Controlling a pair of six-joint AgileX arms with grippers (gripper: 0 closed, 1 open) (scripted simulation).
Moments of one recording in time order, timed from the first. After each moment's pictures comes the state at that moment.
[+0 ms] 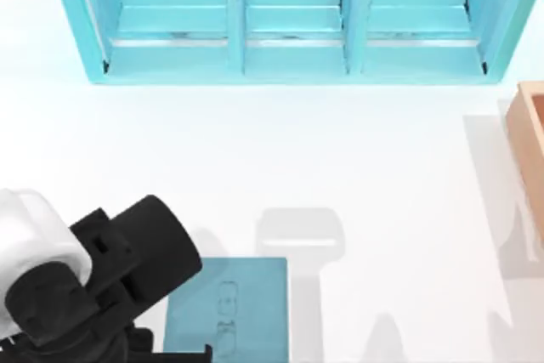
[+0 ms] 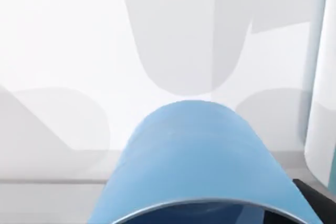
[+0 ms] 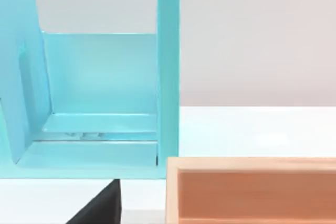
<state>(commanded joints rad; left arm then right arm) -0.87 1.22 0.72 -1.06 -0.04 -0.86 0.00 0.00 0.00 0.00 0.00 0.00</state>
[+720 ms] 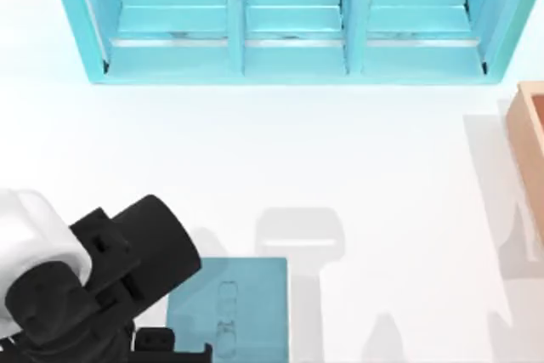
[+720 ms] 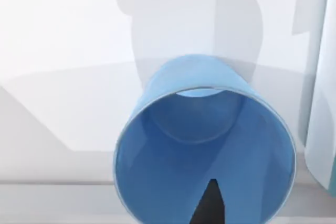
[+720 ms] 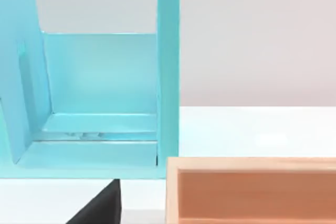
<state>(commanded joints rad) -0.87 1.22 0.72 -1.06 -0.04 -0.86 0.00 0.00 0.00 0.00 0.00 0.00</state>
